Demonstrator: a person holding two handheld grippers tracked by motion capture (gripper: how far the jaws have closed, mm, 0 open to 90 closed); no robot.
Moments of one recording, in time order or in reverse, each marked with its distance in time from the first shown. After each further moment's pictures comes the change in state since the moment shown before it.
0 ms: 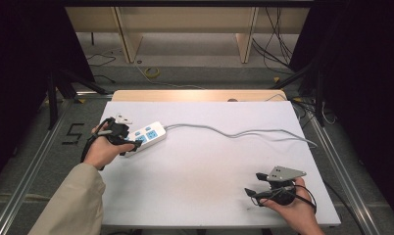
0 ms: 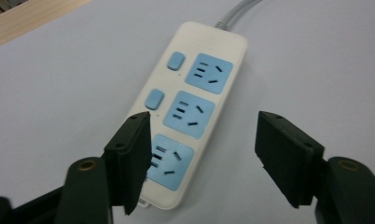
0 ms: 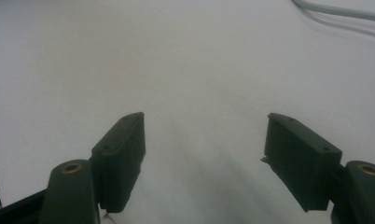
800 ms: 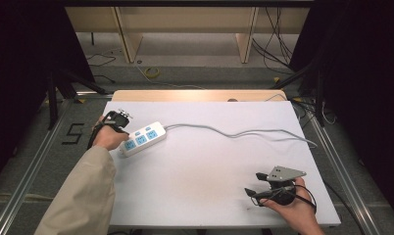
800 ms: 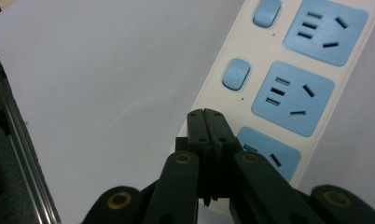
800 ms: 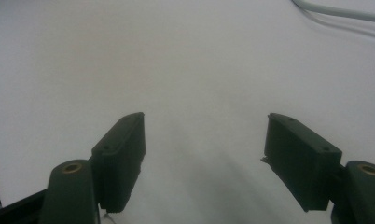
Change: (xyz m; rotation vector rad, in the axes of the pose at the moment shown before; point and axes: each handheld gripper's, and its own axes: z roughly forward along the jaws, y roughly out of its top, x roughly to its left) left arm 0.045 0.012 0.048 0.243 0.115 0.028; right arm 0.000 0.000 0.000 0.000 0.002 0.000
